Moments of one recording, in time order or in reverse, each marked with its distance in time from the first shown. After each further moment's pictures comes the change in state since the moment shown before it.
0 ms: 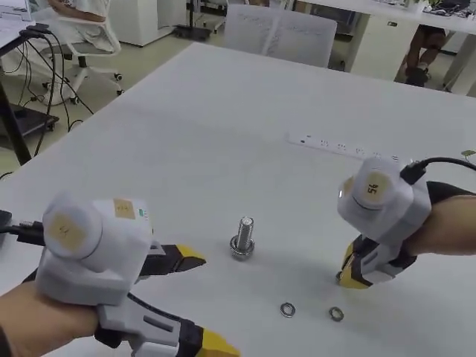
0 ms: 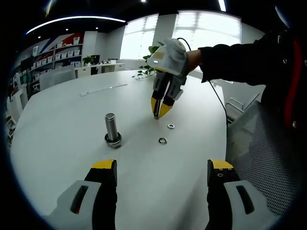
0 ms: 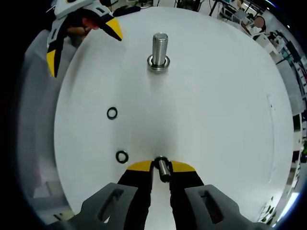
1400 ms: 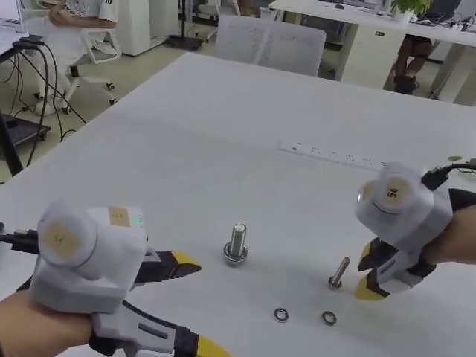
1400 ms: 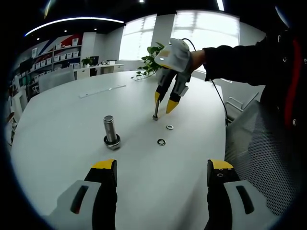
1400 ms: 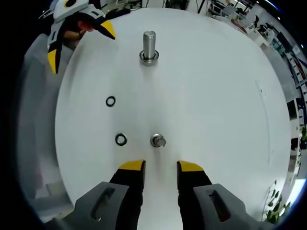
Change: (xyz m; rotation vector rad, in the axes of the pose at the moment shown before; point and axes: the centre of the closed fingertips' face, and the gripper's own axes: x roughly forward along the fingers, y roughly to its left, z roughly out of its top) left arm 0.000 -0.001 0.003 0.015 -0.002 -0.003; right arm -0.019 -0.002 -0.027 0.084 -0.003 -0.046
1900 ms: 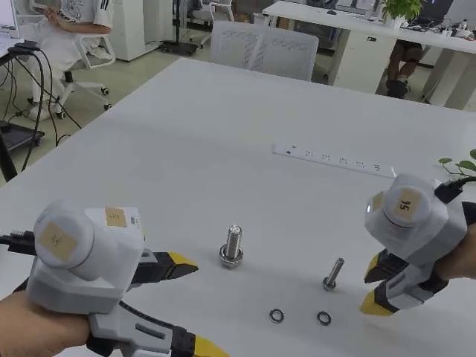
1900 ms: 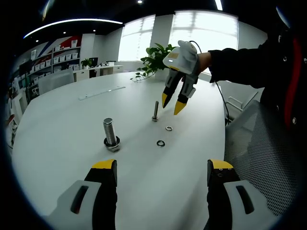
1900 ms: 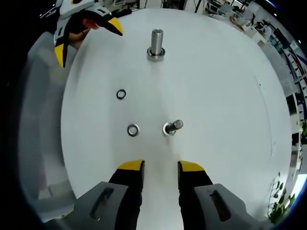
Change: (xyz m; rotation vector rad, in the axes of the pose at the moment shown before) left arm -0.001 -0.002 0.004 0.015 -0.005 0.000; right arm -0.008 0.023 -0.013 0.028 -0.005 0.004
